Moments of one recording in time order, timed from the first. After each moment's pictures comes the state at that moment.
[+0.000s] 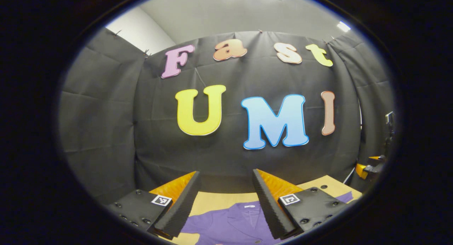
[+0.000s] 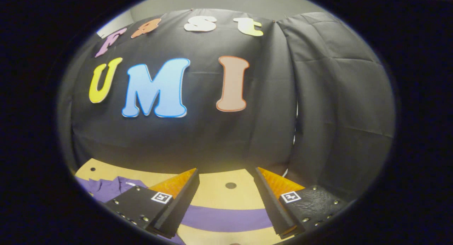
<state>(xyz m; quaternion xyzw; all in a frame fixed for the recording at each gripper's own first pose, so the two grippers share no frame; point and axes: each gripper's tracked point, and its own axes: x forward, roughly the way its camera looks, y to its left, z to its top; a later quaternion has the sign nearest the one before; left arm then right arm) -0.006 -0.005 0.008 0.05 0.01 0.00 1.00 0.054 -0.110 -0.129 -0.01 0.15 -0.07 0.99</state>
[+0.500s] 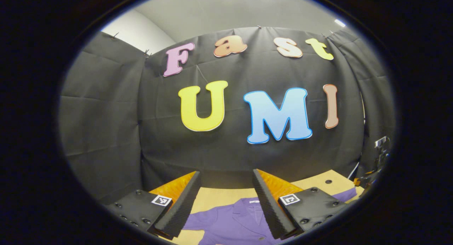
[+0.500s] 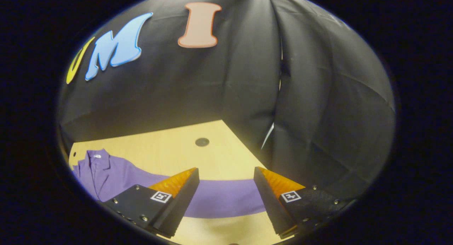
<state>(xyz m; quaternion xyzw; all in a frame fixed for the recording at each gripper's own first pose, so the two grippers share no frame) -0.015 -0.006 -0.004 0.06 0.03 0.02 1.00 0.052 -0.198 -0.301 0.02 0.34 -0.12 0.93</state>
